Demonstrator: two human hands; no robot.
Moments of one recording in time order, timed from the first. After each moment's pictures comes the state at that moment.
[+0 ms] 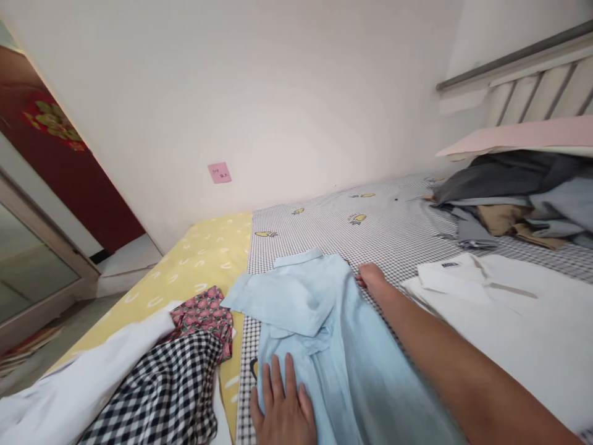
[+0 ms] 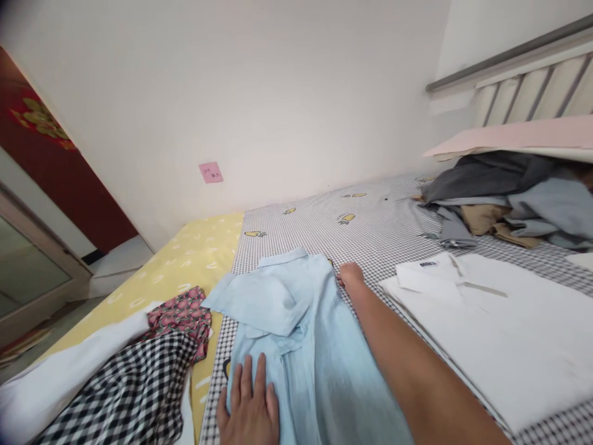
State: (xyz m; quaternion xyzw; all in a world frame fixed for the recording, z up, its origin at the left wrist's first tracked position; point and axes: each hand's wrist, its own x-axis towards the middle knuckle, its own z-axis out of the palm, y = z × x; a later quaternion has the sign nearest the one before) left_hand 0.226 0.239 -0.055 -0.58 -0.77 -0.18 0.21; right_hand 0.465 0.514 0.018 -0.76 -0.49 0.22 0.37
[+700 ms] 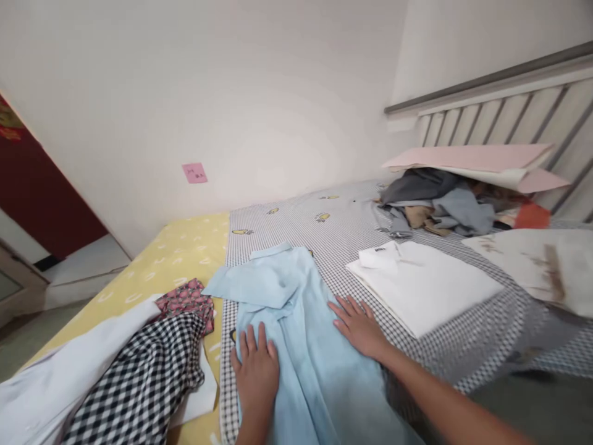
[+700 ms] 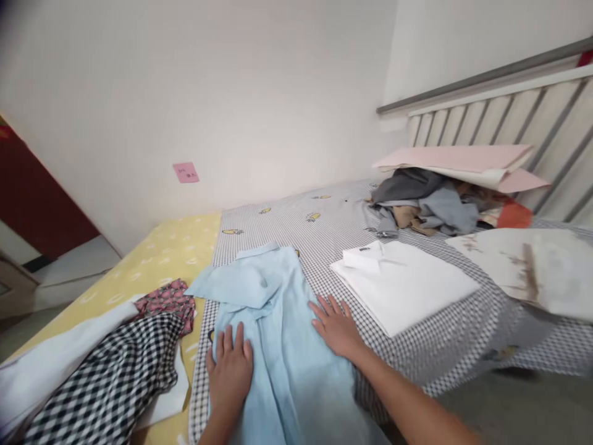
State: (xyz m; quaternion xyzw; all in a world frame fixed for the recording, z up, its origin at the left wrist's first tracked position) left_hand 0.225 0.237 -0.025 -0.62 -0.76 -0.10 0.15; right_hand 0.505 0.289 -0.021 -0.64 -0.76 0.08 0.08
